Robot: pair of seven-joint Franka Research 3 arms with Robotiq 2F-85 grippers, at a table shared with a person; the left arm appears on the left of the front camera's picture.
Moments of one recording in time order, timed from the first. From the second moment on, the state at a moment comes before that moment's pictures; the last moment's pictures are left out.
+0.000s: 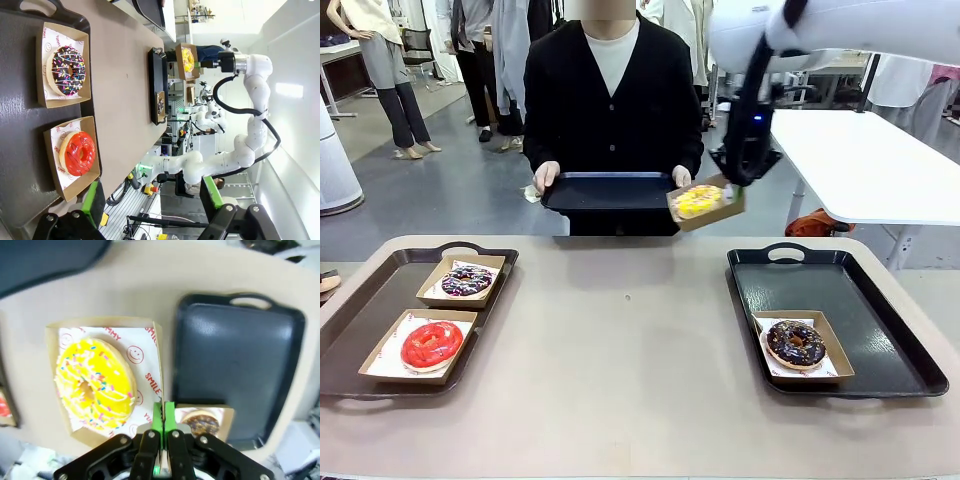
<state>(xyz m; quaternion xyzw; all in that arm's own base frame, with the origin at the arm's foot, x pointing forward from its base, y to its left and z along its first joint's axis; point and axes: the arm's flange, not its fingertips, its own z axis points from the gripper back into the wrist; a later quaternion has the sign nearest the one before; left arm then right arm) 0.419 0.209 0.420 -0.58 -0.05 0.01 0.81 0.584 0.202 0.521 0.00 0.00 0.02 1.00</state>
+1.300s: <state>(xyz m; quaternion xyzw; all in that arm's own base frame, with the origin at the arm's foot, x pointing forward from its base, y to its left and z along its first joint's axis) 0.419 0.209 0.420 -0.58 -0.05 0.01 0.81 0.568 0.066 0.417 0.03 0.00 -0.03 1.00</state>
